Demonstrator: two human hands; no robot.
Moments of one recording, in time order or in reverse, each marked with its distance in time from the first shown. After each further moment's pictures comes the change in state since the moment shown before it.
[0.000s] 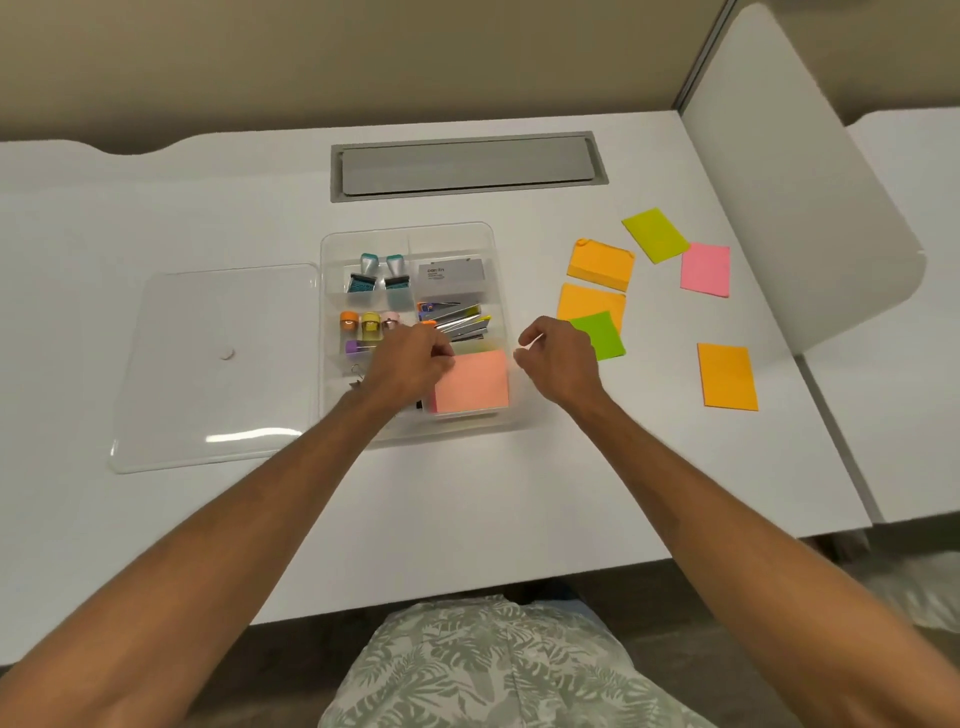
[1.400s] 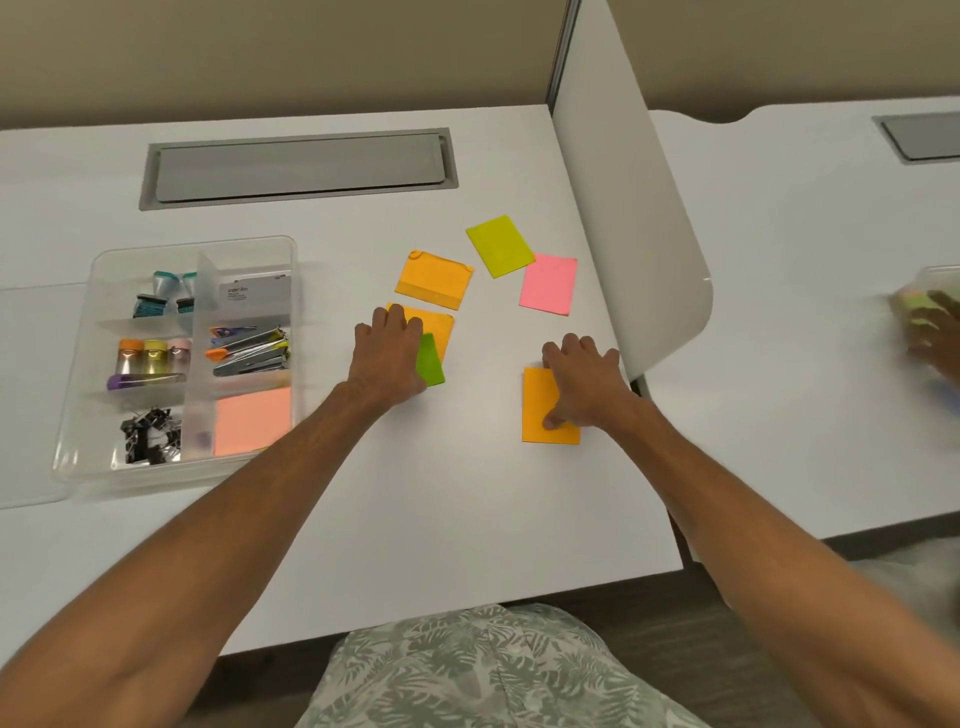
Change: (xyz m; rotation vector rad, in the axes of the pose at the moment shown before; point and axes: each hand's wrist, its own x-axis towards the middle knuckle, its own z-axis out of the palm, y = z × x) left_hand 0.101 0.191 0.136 0.540 -0.112 0.031; right_hand 0.093 0.238 -0.181 -0.796 -0.345 -0.231
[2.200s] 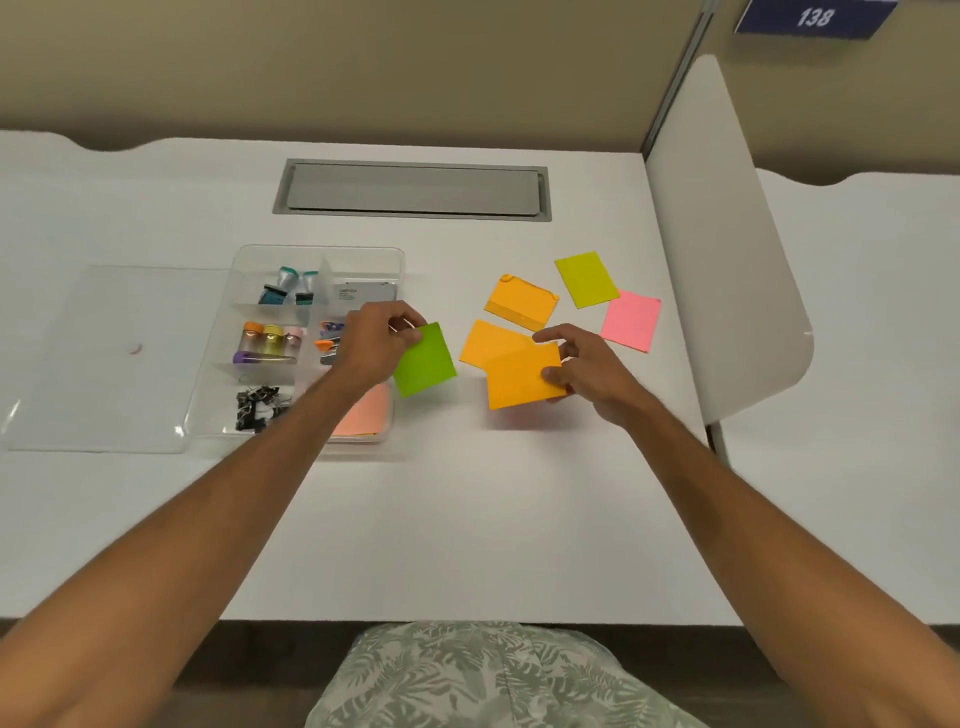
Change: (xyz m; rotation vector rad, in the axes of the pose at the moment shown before) left_hand -0.048 -0.098 -0.045 -0.821 0.298 -0.271; right_hand 0.024 -0.078 -0.052 1.275 -0.021 -0.083
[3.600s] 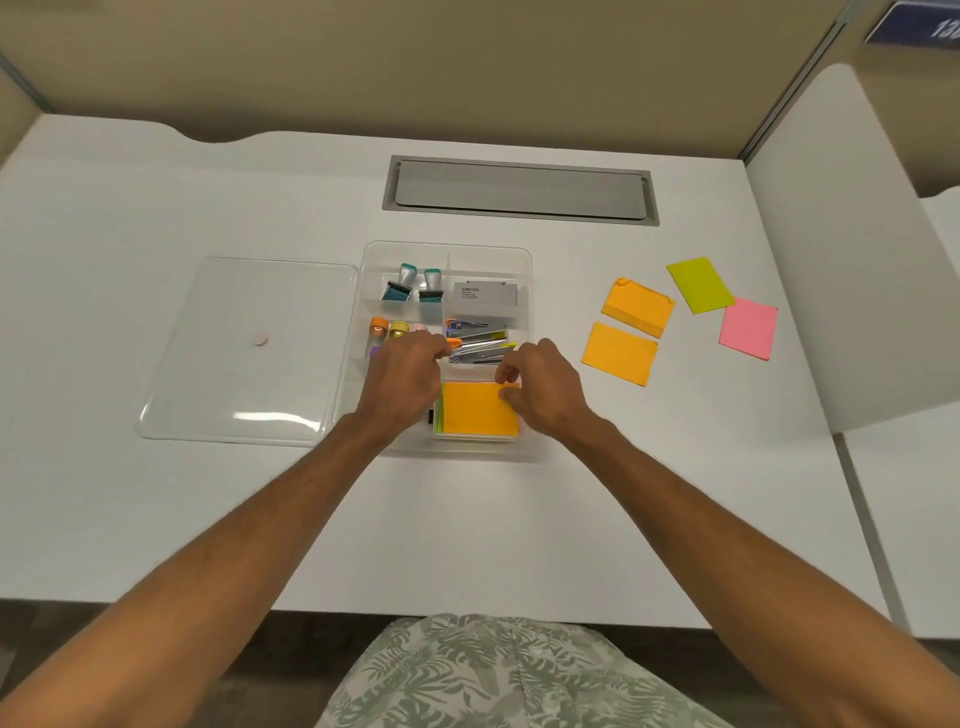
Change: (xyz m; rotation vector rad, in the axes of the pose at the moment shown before) left_hand -0.037 -0.123 -0.096 0.298 0.068 0.170; right_hand 0.023 -0.055 0.237 -0.832 0.108 -0.334
